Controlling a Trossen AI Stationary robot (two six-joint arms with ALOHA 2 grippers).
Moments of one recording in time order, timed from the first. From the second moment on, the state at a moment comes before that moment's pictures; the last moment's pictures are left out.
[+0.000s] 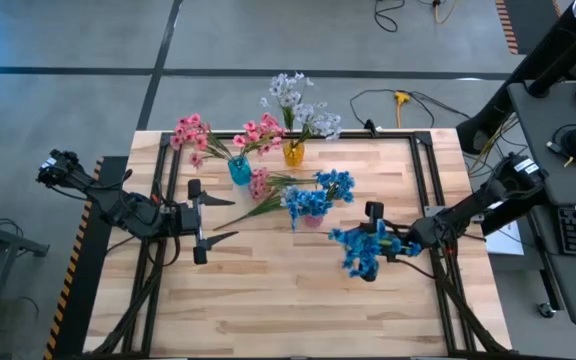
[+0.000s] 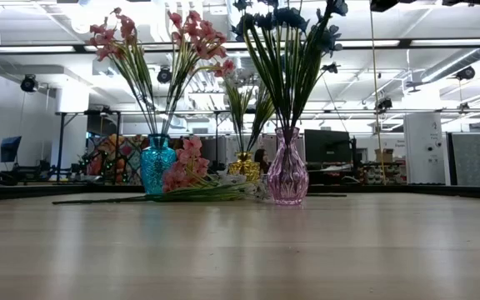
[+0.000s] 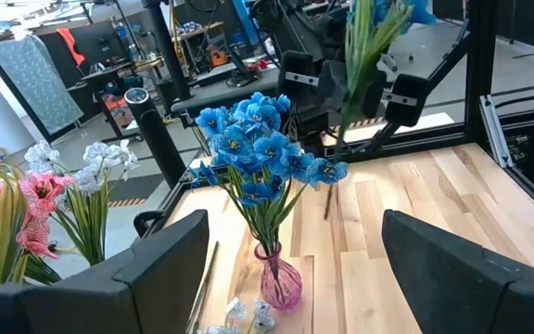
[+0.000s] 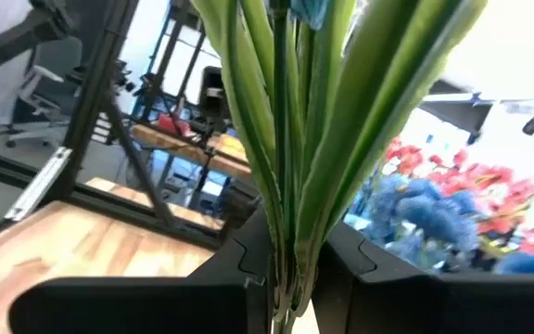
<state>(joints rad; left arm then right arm) -0.54 0.85 0.79 -0.12 -0.70 0.11 0.47 1.27 0.42 1.11 0.50 -0.53</state>
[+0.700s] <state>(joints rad) -0.54 0.85 0.79 -0.12 -0.70 0.11 0.32 1.27 0.42 1.05 0.50 -0.51</state>
